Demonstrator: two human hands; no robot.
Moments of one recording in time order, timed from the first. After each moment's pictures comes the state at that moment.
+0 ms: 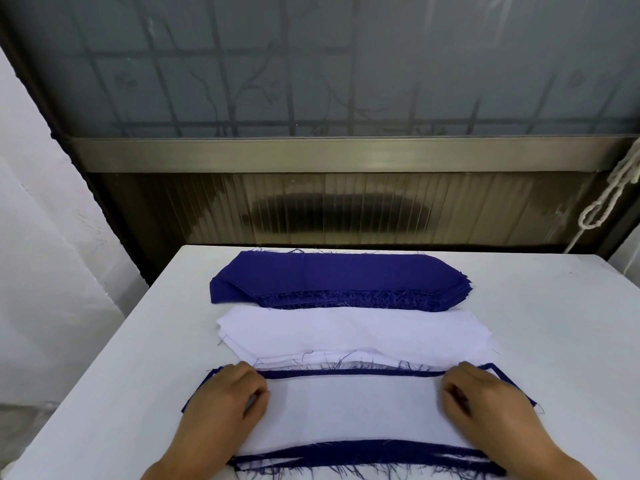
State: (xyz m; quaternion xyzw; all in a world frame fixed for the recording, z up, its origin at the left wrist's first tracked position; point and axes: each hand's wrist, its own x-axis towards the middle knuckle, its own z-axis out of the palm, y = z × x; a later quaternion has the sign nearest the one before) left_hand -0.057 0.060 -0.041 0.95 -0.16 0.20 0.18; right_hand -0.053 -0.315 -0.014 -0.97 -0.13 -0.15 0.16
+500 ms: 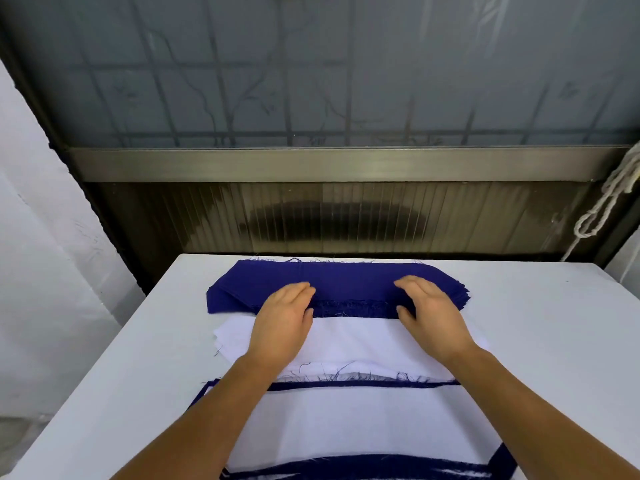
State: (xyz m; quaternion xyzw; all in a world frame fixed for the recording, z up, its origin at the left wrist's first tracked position) left_hand 0.069 -0.010 -0.011 0.95 -0.14 0.21 0.16; right_hand 0.077 -0.284 0.003 -0.96 -0.11 -0.13 0.20
